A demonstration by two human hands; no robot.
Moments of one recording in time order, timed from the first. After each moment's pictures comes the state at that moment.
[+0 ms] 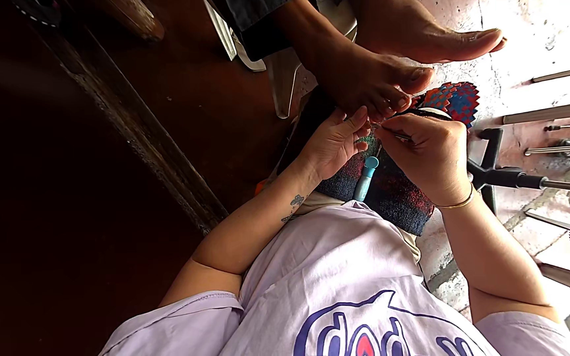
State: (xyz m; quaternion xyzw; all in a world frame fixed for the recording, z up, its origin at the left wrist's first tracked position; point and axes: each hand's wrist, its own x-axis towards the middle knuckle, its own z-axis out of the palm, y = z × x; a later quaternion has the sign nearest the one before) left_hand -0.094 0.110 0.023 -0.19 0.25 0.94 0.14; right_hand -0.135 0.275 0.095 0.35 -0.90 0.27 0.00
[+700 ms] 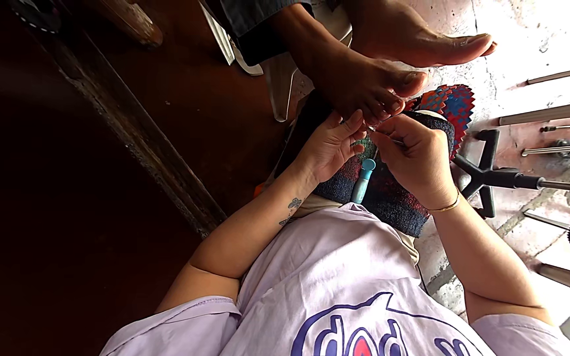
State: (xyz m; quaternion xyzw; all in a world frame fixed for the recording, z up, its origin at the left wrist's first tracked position) left_hand -0.094 0.110 0.023 -0.20 0.24 0.94 0.14; right_hand -0.125 0.275 0.093 0.27 -0.90 0.33 -0.07
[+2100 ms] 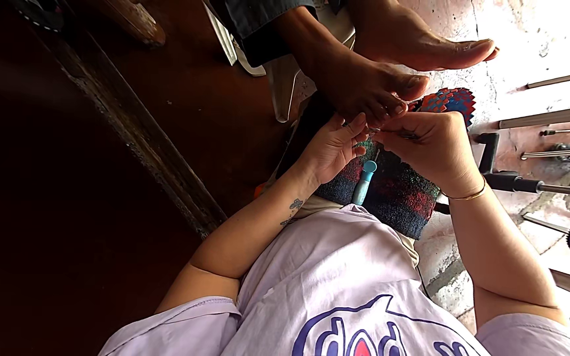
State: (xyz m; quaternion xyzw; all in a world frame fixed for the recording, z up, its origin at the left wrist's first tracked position) left_hand -0.094 0.109 0.021 -0.18 0.24 0.94 0.15; right_hand -0.156 0.279 0.104 0.32 -0.88 0.32 -0.12
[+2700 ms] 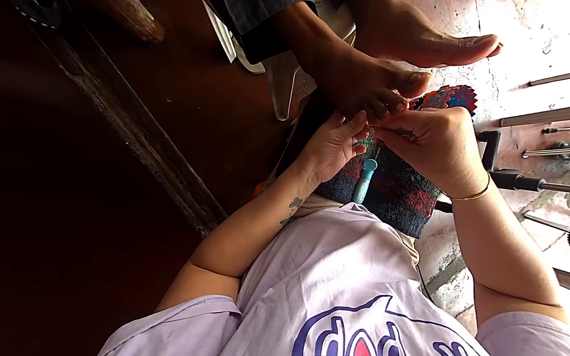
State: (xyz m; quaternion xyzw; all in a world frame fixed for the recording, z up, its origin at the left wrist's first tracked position) left_hand -0.094 0.110 0.023 -0.19 0.25 0.94 0.15; right_hand -0.155 0.275 0.109 0.40 -0.89 0.24 -0.04
